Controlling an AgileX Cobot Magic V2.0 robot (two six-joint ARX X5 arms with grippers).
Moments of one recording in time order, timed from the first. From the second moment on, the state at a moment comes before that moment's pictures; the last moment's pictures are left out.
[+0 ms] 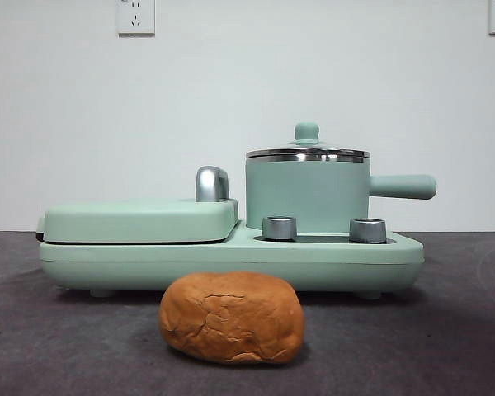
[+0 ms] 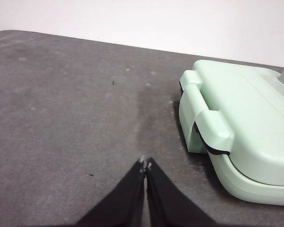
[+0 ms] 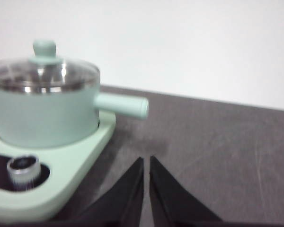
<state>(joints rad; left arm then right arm) -0.03 0.01 0.03 -0.18 0.03 -0.14 0.08 0.01 0.02 0.02 -0.11 -0.04</state>
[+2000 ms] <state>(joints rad) -0.03 0.40 0.55 -0.23 0.28 -0.21 0.08 0.34 0.47 -0.22 -0.33 0.20</state>
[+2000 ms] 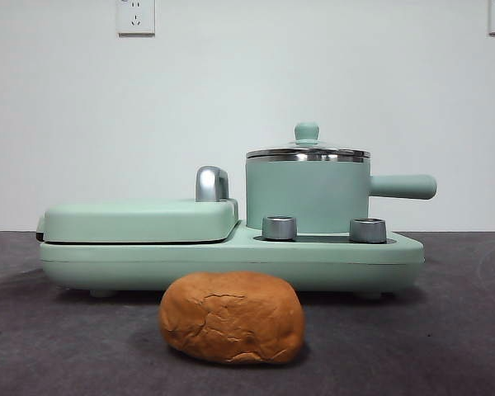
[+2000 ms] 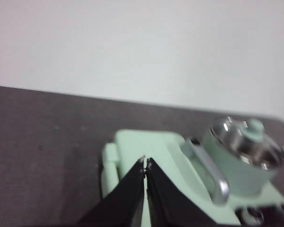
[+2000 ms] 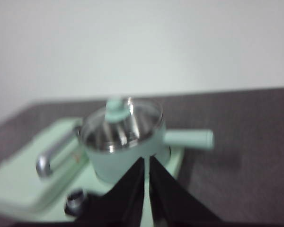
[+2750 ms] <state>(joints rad) -0.15 0.74 0.76 -0.31 0.40 0.13 0.10 0.61 0.64 -0.36 -0.42 -0.20</state>
